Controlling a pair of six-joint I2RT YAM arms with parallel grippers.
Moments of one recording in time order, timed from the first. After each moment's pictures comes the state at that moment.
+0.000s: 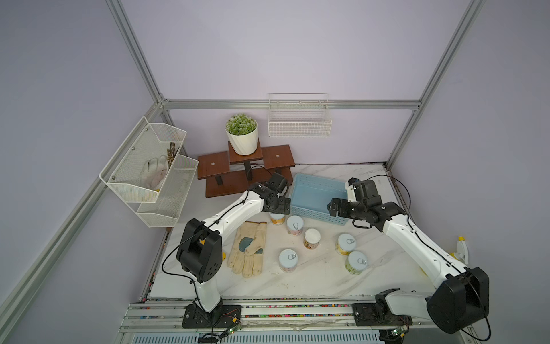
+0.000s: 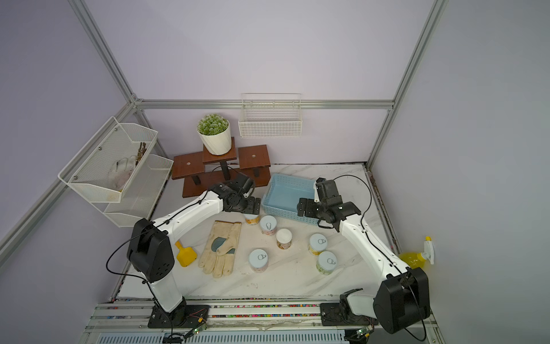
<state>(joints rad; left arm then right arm) -0.58 1.82 1.54 -0.84 -0.18 -0.43 0.30 1.27 1.07 -0.61 -0.11 0.40</state>
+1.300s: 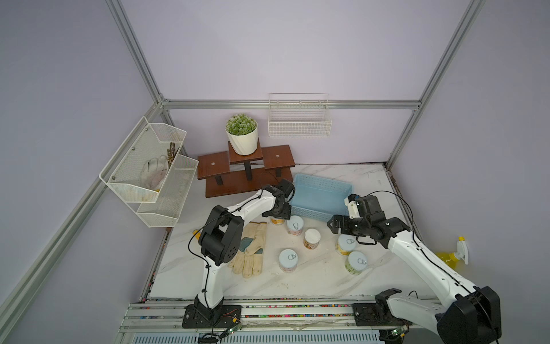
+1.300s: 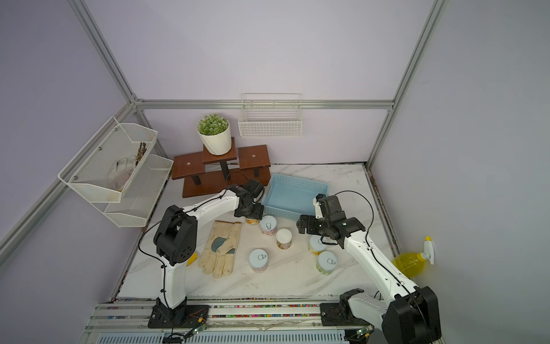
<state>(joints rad) -0.58 2.04 1.63 -0.85 -0.16 -0.44 0.31 1.15 0.88 -0.63 -0.20 0.40</state>
